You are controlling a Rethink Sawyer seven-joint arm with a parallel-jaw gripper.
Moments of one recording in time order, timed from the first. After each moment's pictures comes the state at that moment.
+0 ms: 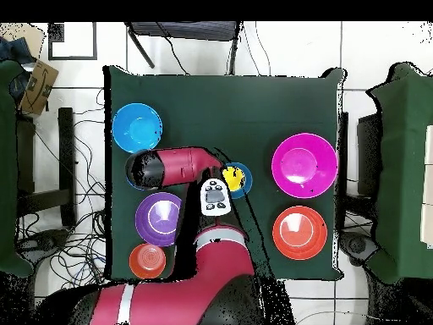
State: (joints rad) arm -0.06 -0.45 0.10 1.52 -0.13 0.47 2.09
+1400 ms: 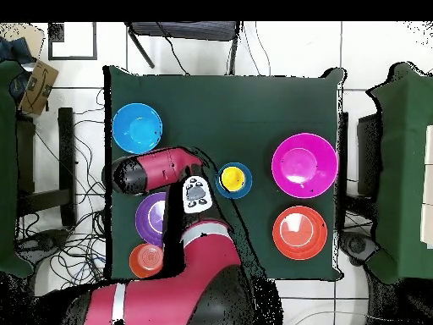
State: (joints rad) arm -0.04 -0.45 0.18 1.52 -0.24 0.47 2.09
